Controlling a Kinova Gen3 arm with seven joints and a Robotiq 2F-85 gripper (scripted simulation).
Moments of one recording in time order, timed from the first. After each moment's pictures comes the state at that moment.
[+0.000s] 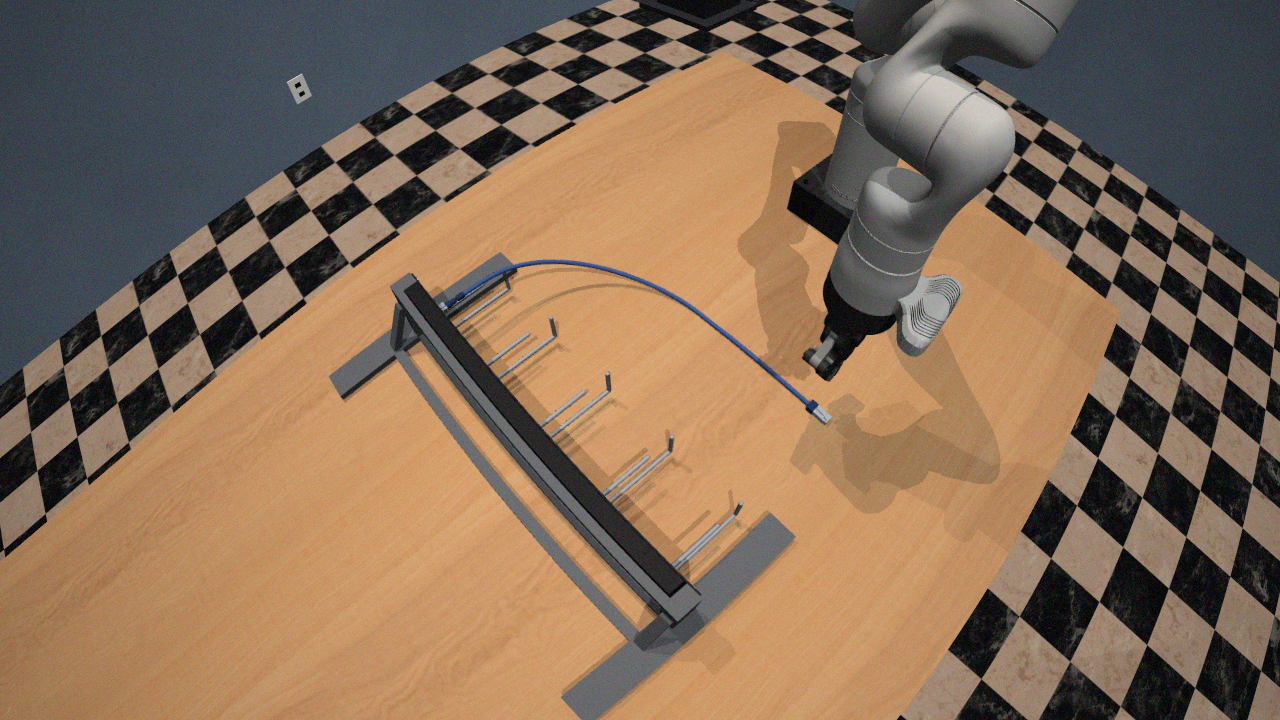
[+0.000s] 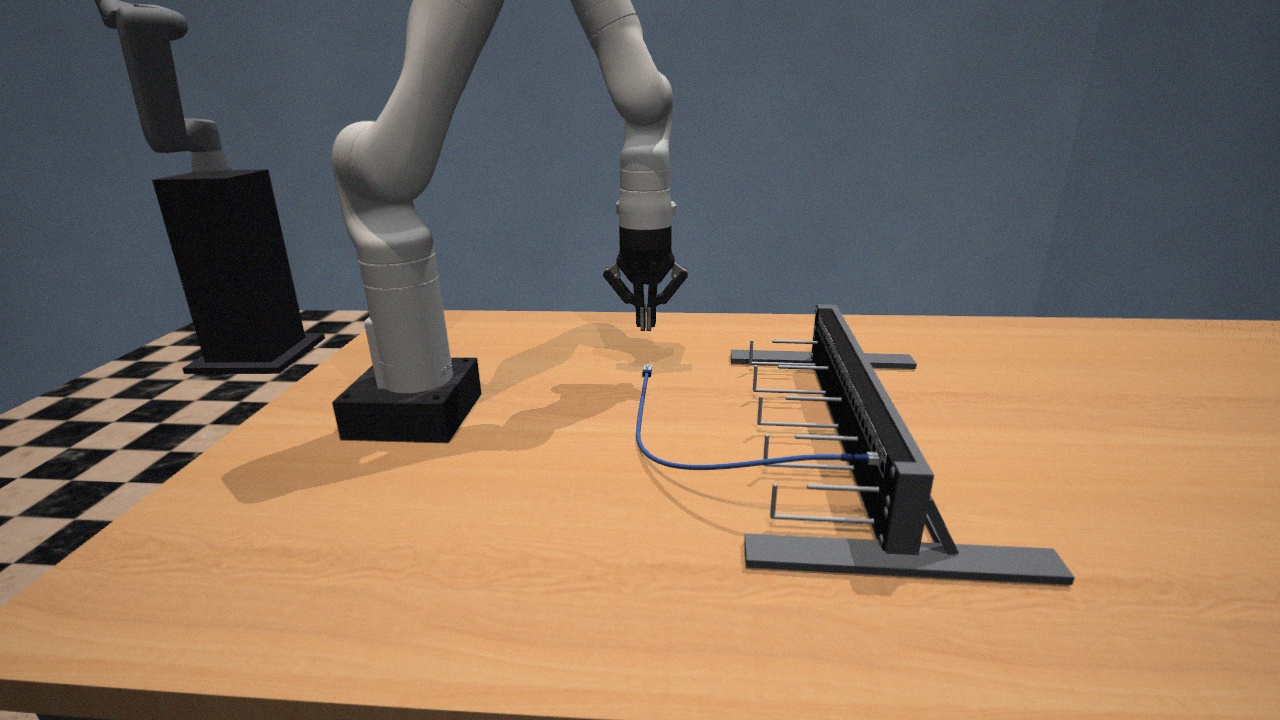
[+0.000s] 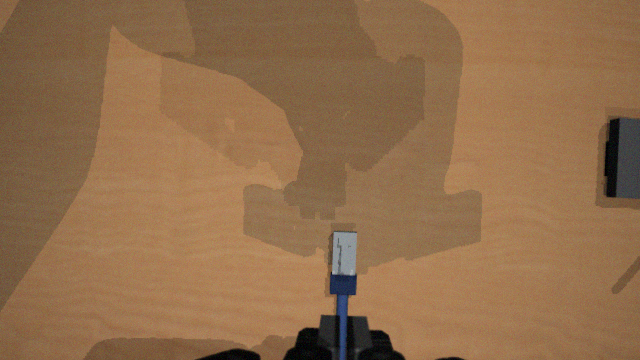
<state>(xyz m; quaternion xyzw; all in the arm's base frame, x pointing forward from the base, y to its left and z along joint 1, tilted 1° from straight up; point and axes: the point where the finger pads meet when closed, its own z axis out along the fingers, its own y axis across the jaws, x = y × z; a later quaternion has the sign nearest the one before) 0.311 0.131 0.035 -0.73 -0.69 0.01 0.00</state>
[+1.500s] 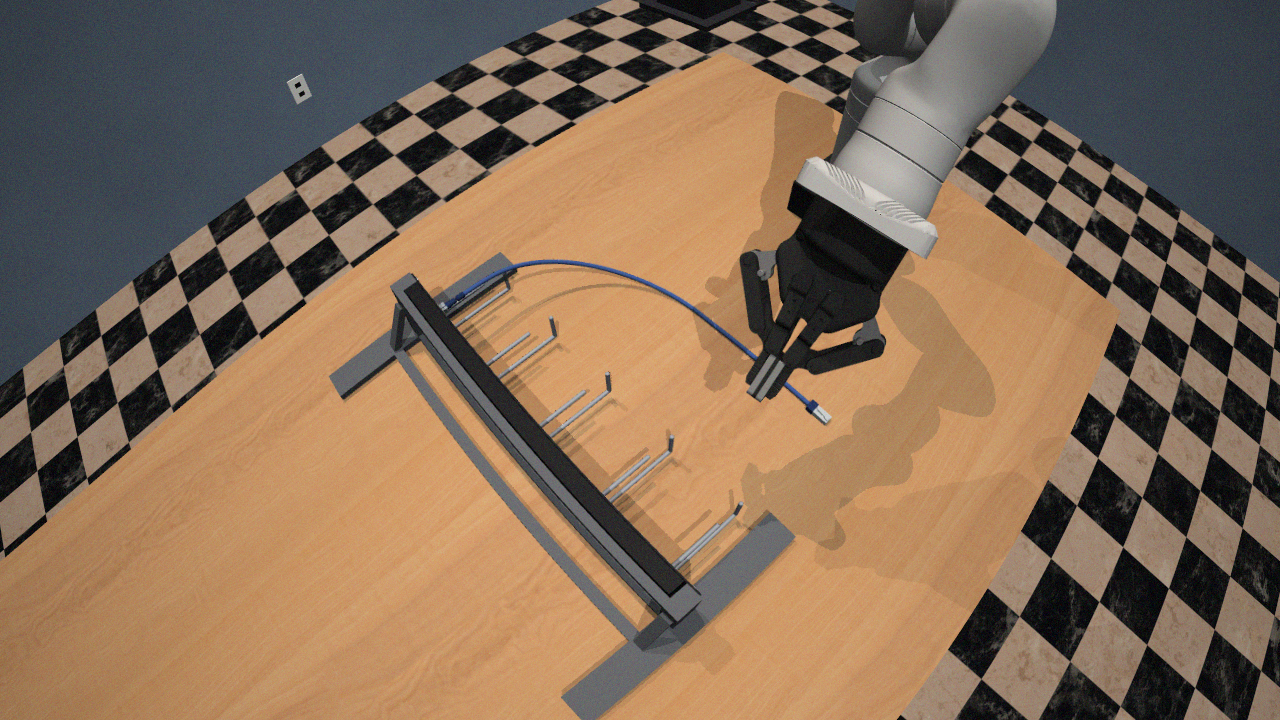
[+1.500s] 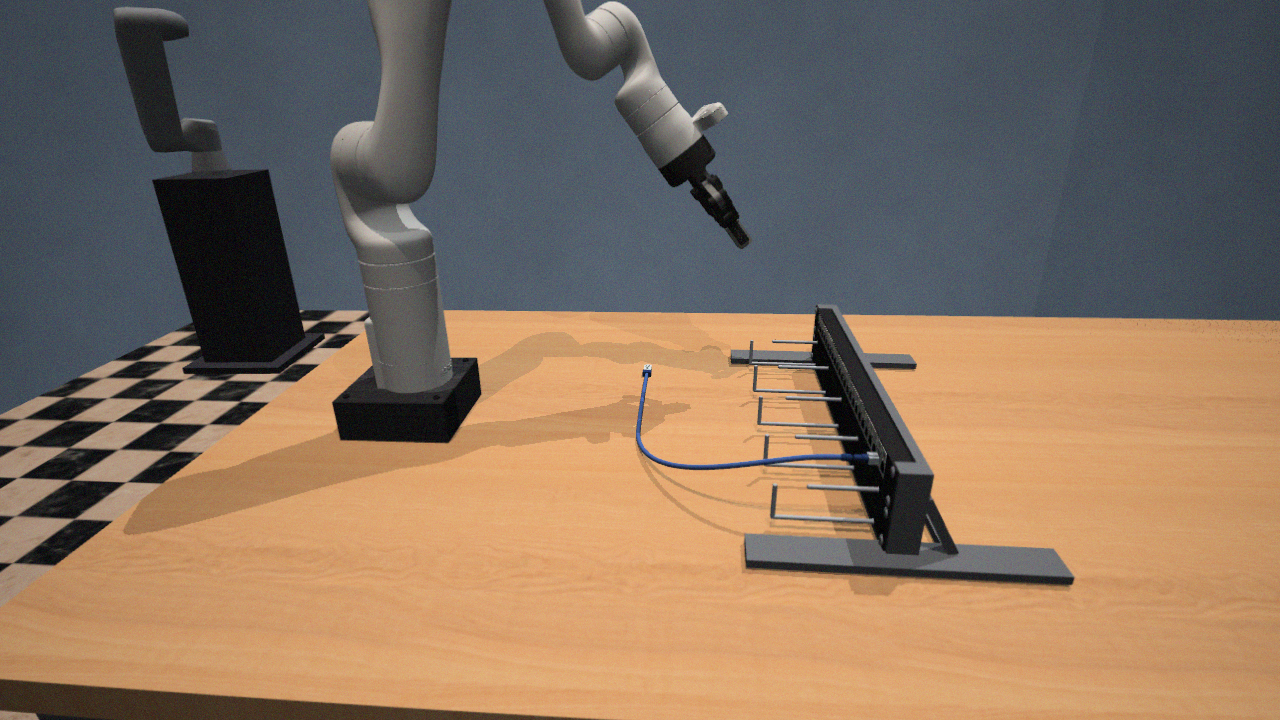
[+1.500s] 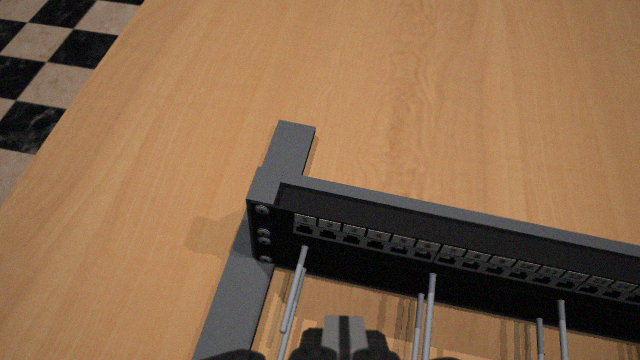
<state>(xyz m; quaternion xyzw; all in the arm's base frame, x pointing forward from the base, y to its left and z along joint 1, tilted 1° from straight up) 0.444 0.116 0.163 -0.95 -0.05 -0.31 -0.03</state>
